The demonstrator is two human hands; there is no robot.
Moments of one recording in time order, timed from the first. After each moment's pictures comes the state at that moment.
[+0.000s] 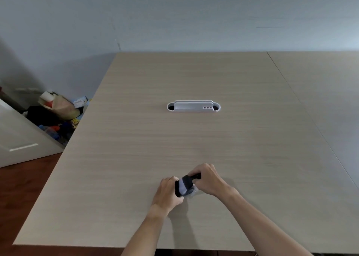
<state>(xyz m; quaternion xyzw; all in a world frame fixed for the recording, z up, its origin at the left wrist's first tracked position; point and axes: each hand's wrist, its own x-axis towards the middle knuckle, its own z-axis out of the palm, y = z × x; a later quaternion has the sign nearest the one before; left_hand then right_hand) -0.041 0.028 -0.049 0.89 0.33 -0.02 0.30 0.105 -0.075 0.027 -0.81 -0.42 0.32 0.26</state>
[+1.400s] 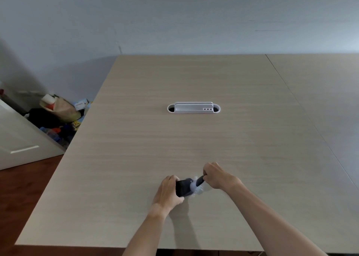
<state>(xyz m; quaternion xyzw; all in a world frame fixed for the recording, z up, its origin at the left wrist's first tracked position) -0.041 0.026 -0.038 0.89 0.35 -0.02 0.31 0.132 -0.076 0.016 -0.85 -0.40 0.33 0.09</state>
